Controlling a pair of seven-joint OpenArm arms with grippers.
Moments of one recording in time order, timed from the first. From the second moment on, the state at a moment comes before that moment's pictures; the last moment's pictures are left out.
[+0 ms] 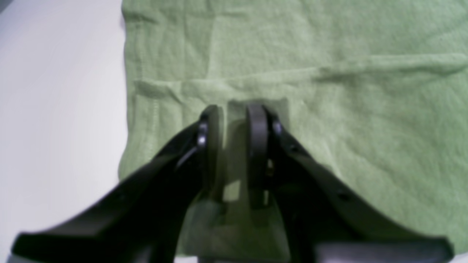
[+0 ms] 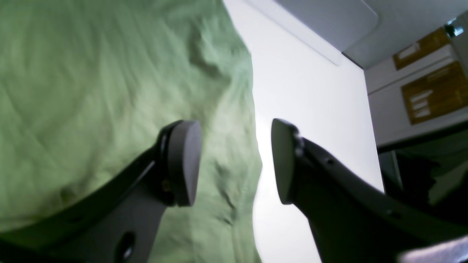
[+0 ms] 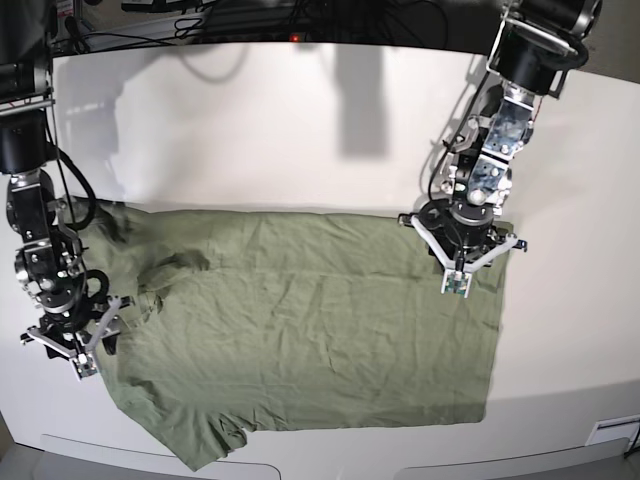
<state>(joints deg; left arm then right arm) -8.6 -8.7 20.6 64.3 -2.0 9.2 21.0 23.6 34.7 -13.9 58.5 2.9 7.7 -13.4</state>
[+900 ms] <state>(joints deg) -6.7 -8.5 20.6 64.5 0.8 9.4 19.2 23.2 36.6 -13.9 63.3 24.0 34.4 -50.7</state>
